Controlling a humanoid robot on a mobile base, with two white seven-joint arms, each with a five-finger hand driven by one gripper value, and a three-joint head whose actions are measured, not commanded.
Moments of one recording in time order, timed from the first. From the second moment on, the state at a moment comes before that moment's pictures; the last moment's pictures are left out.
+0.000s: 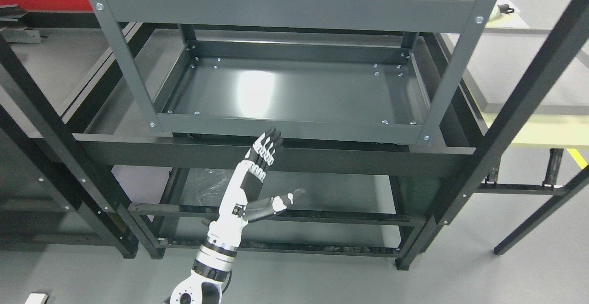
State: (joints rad) left arm -0.12 0.03 -0.25 -1.58 0.23 -0.33 -0.11; right arm 0.00 0.00 0.00 -0.24 0.00 0.09 -0.12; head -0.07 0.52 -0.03
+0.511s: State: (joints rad) left arm -0.03 0.01 -0.13 -1.60 0.17 -0.11 -0.10; right arm 0.00 0.00 0.00 -0.24 0.00 0.09 -0.12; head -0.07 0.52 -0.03
